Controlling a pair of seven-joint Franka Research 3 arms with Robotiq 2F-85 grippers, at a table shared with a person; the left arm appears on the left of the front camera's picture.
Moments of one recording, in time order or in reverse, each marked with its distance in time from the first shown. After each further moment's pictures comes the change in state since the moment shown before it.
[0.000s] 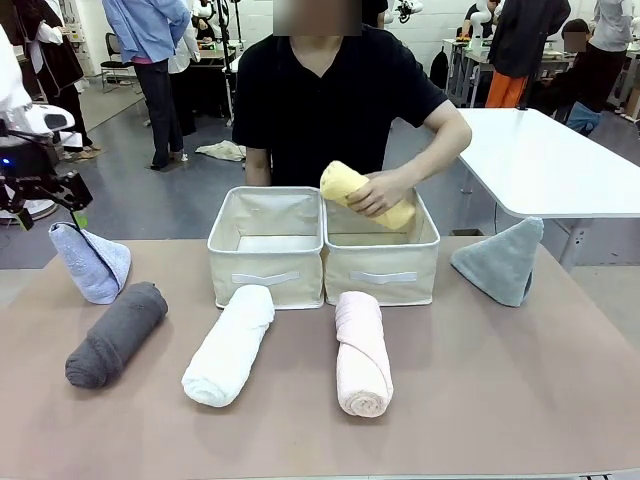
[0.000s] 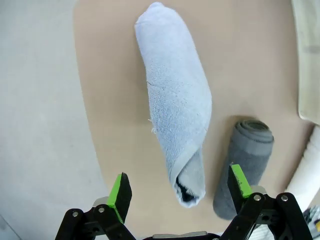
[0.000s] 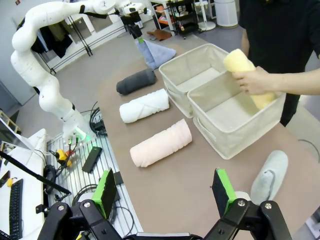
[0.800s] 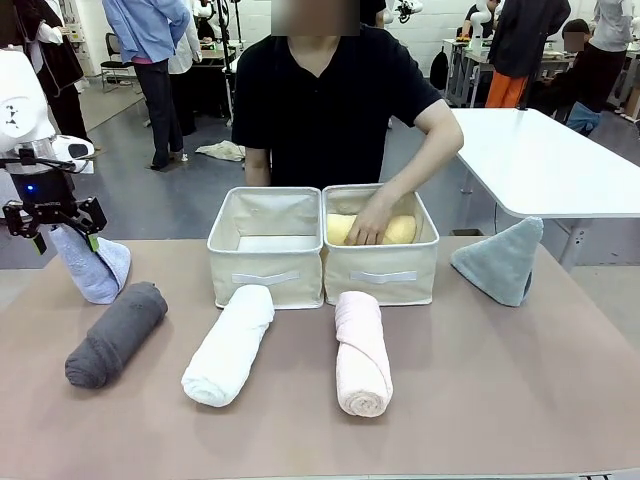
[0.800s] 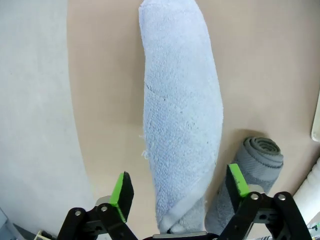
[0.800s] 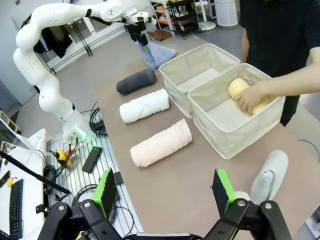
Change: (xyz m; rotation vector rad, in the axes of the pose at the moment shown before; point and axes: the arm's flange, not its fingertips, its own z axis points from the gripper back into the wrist) left arm 0.007 -0.007 -0.048 0.024 0.046 0.100; right arm 0.000 0.000 0.000 0.000 0.000 0.000
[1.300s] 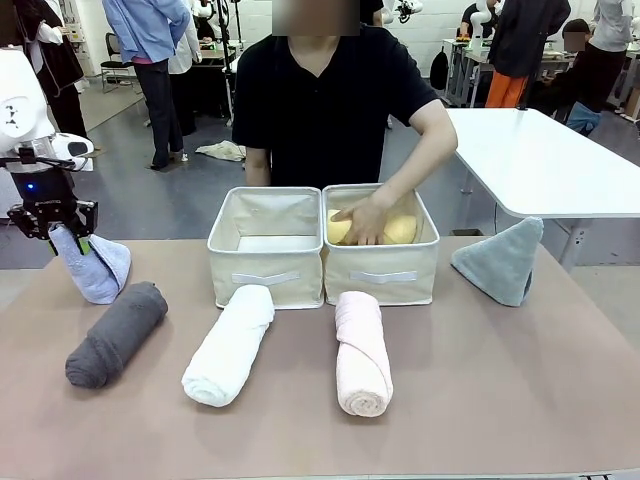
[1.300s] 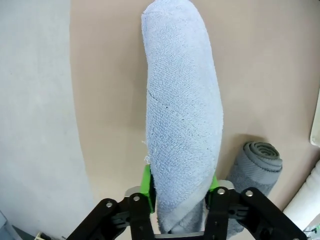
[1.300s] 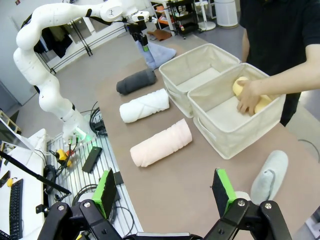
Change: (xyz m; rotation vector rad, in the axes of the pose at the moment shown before) left arm 0.003 0.001 0.003 -0.001 -0.016 0.003; right arm 0.000 0.000 0.000 0.000 0.000 0.000
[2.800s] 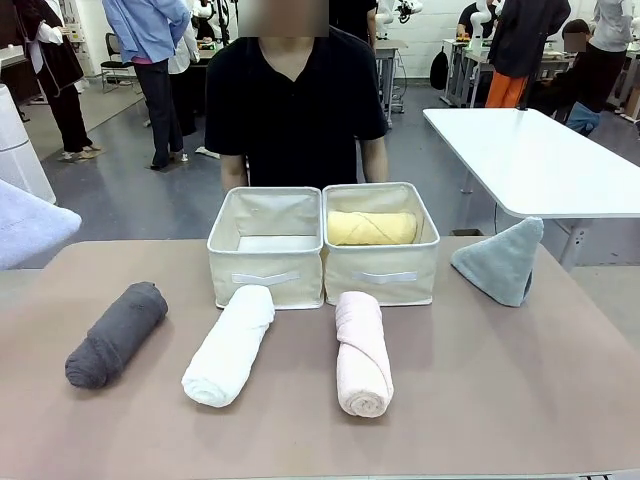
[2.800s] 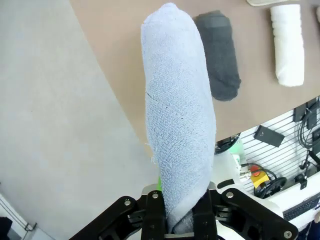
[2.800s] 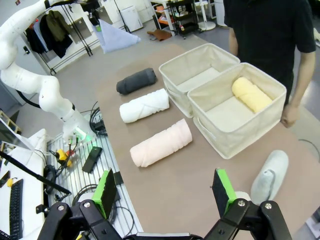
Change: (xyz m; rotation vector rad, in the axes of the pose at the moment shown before) left arm -0.153 0.044 0.213 -0.021 0.033 -0.440; right arm 0.000 -0.001 0.000 0.001 0.000 -0.002
